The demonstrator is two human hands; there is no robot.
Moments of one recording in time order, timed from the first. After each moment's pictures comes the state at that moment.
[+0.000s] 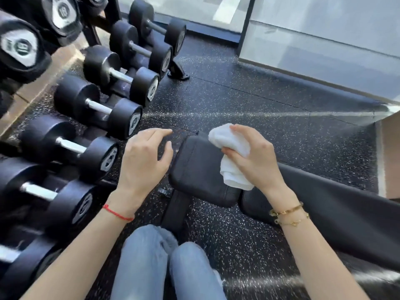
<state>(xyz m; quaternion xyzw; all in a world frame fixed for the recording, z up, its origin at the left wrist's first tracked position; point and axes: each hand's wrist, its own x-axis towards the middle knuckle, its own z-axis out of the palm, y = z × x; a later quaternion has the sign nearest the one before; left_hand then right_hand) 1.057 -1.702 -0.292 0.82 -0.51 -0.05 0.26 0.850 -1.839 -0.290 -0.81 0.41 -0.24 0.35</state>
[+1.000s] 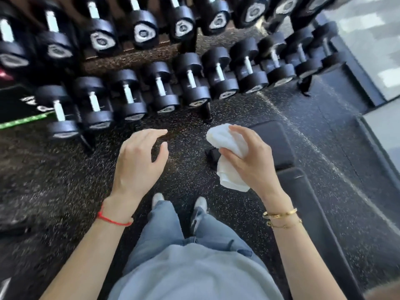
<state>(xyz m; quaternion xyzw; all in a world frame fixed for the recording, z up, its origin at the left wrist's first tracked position) 0.739 -1.322 -0.024 0.96 -0.07 0.04 0.28 0.727 -1.573 -0.030 -0.91 0.03 -0.02 0.42</state>
